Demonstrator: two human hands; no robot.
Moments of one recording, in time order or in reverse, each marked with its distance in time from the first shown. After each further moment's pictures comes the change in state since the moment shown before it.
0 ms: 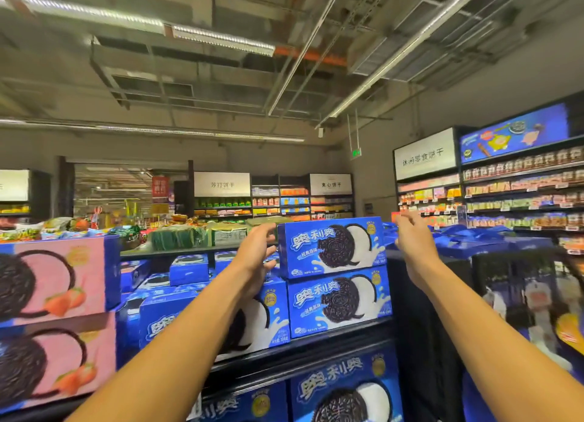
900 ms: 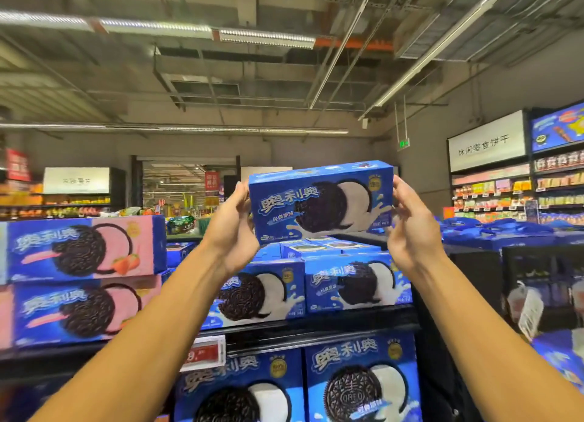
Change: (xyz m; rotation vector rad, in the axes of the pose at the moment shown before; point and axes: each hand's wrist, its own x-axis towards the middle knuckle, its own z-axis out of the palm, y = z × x) left_hand -0.058 0.039 -0.034 -0.375 -0.079 0.148; right_hand -0.060 -0.034 0.016 0.727 -0.389 -0.031
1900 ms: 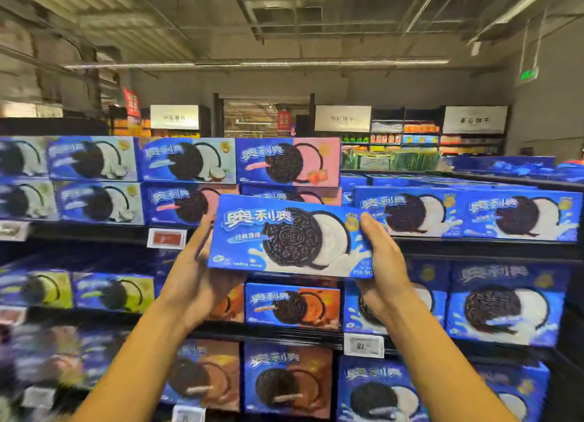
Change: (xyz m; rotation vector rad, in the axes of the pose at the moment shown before) left_hand -0.272 0.108 -0.252 -0.045 0.280 -0.092; right_hand -0.253 0.146 0.216 0.181 -0.098 0.503
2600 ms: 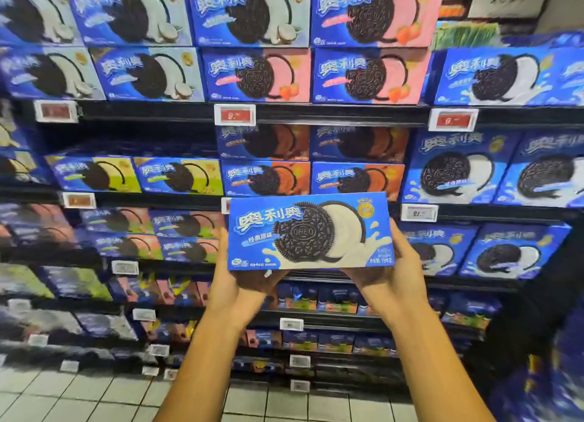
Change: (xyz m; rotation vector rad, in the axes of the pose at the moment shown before) left_hand -0.155 -0.064 -0.166 -0.337 0.177 -0.172; right_hand -0.181 0.168 0.027 0.304 0.177 0.408
